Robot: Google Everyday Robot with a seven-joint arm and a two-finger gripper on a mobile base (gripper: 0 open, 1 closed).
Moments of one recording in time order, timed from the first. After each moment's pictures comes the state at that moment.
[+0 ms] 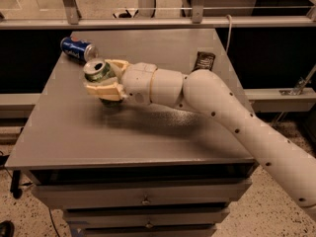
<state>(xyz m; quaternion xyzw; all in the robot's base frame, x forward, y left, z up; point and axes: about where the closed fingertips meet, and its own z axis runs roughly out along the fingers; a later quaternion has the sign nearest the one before) 0.561 0.132 0.913 -0.46 0.54 0.37 0.60</state>
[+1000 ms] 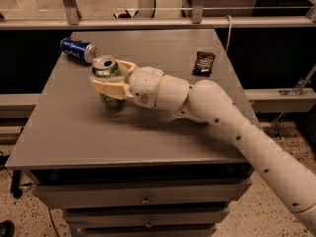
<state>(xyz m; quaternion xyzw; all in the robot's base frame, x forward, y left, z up) 0.572 0.118 0.910 -0.39 0.54 0.43 0.61</state>
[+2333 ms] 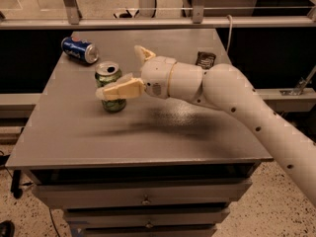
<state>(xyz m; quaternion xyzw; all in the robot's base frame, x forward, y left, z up) 0.574 0.090 0.929 -0.40 0.58 0.38 0.59</state>
